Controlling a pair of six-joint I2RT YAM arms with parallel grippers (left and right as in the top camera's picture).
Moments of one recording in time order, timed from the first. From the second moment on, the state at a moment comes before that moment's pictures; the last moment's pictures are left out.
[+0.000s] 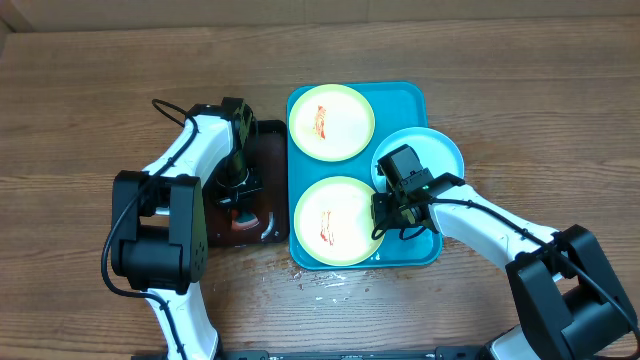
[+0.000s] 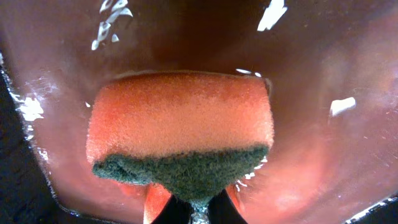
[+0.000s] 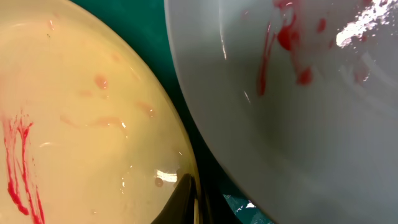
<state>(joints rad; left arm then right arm) -0.13 2.04 1.39 -1.14 0.01 -0.45 0.50 1.71 0.90 -0.49 -0.11 0.41</state>
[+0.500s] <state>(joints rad) -0.16 2.04 1.45 -1.12 0.09 -0.35 0.50 1.71 0.90 -0.50 -0.11 0.41</state>
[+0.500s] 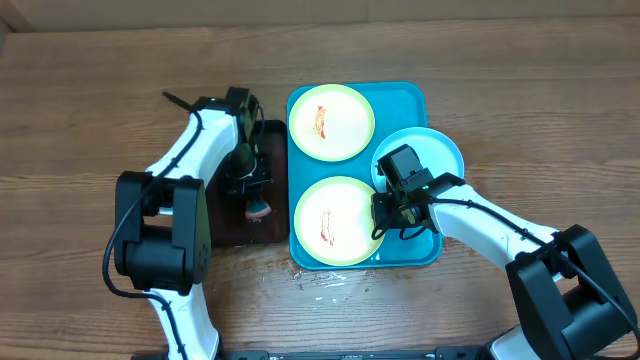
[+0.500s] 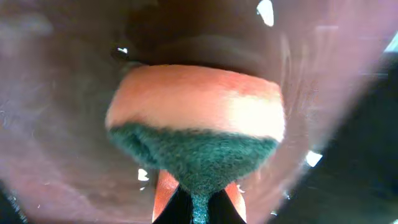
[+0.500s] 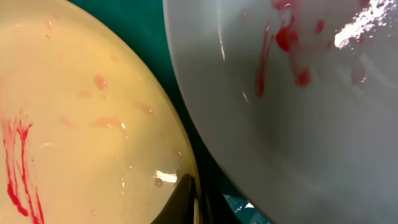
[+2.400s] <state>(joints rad) -0.53 2.14 1.56 -1.21 0.01 -0.39 0.50 1.71 0.90 -0.50 -0.11 0.41</state>
